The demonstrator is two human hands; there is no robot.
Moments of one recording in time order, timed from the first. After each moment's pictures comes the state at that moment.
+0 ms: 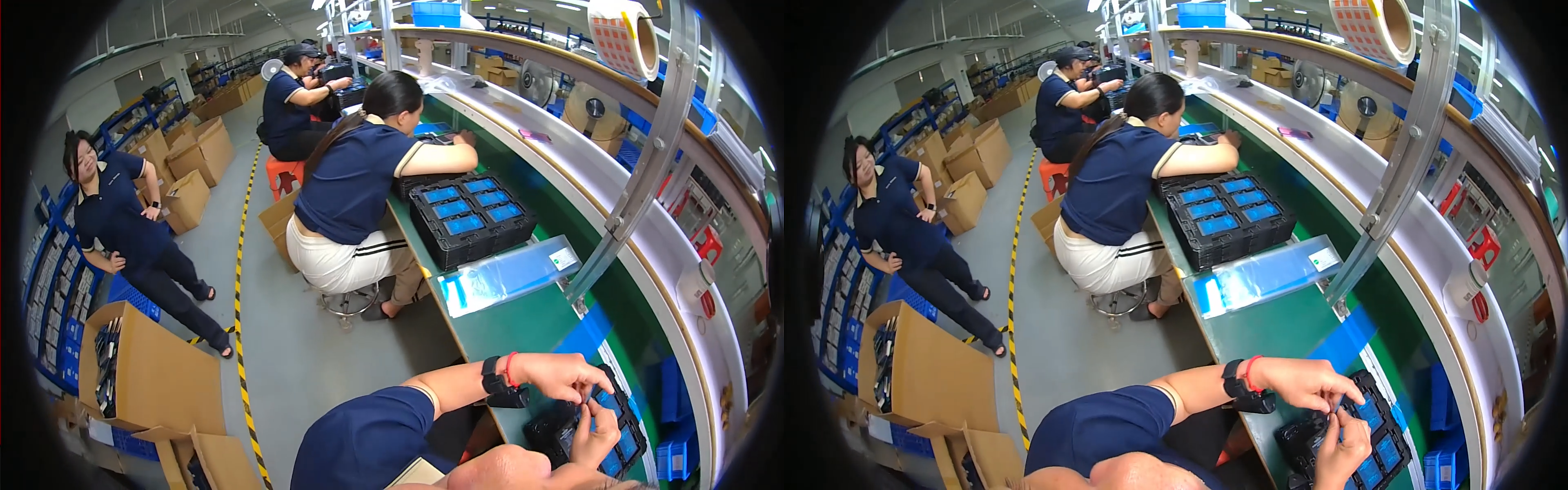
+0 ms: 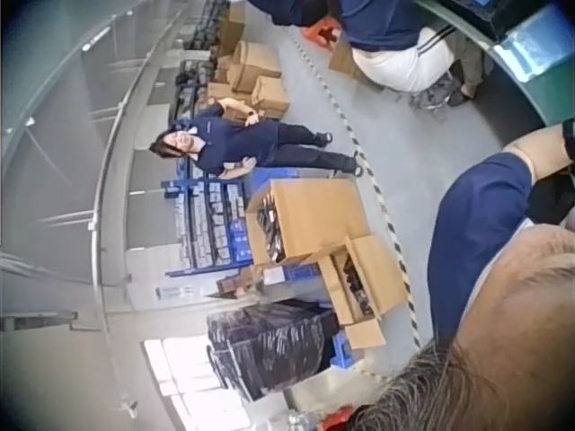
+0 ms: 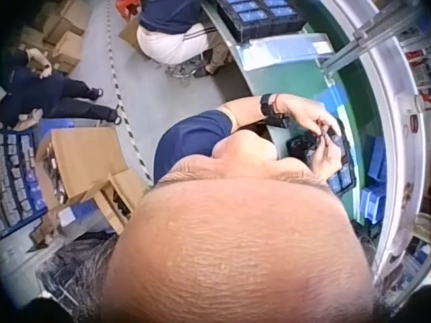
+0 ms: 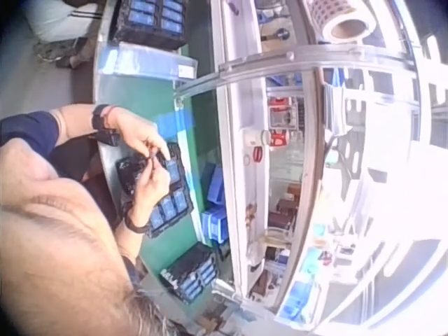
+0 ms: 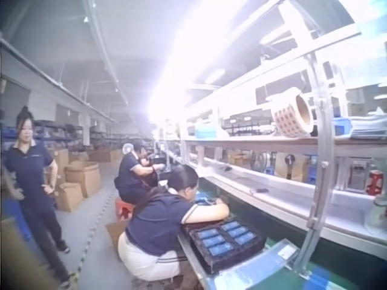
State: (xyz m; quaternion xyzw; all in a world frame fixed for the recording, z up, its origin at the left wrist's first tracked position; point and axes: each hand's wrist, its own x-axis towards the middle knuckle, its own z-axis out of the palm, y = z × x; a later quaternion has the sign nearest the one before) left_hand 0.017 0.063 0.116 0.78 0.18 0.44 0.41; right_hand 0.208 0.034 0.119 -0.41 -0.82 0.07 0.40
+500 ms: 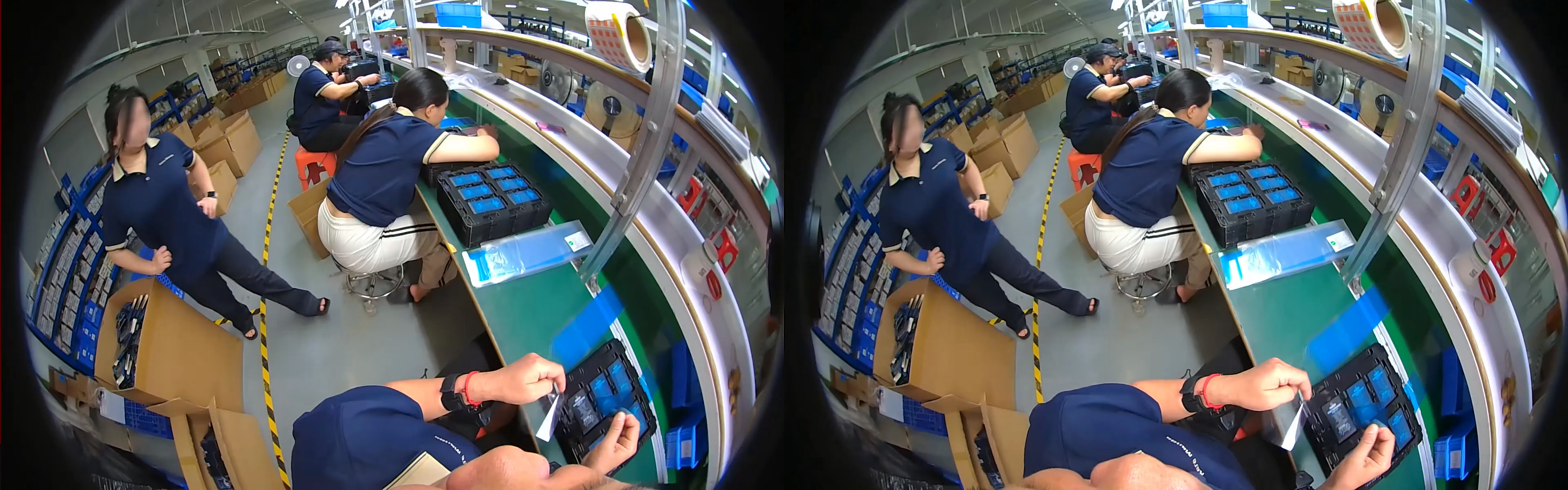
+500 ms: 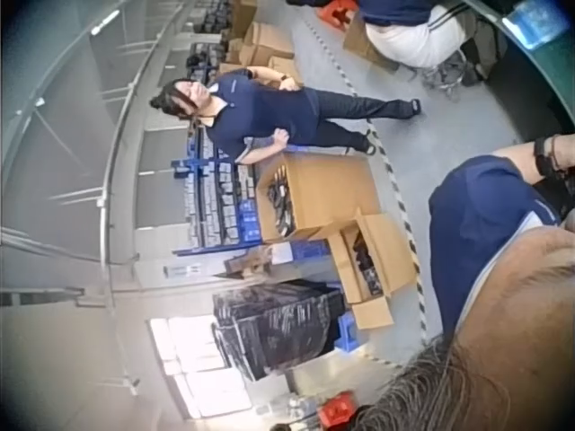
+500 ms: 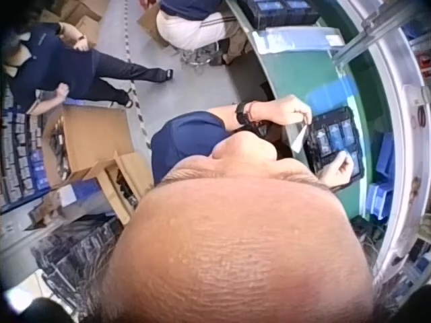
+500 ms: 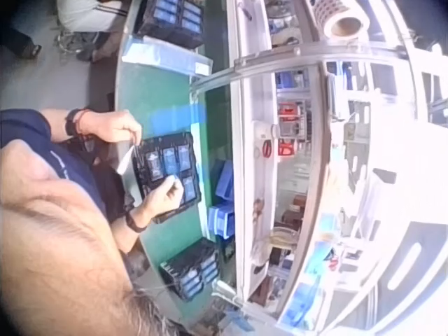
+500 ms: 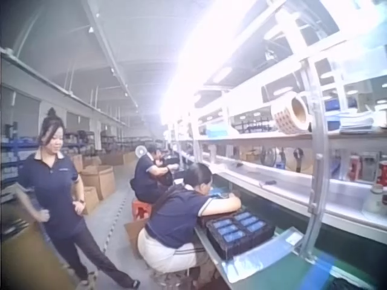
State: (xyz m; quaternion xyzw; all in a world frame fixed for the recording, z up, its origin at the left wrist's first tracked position) left_hand 0.030 -0.057 0.100 0.66 0.40 0.51 0.37; right_hand 0.278 0.007 0.080 -0.44 -0.60 0.33 0.58
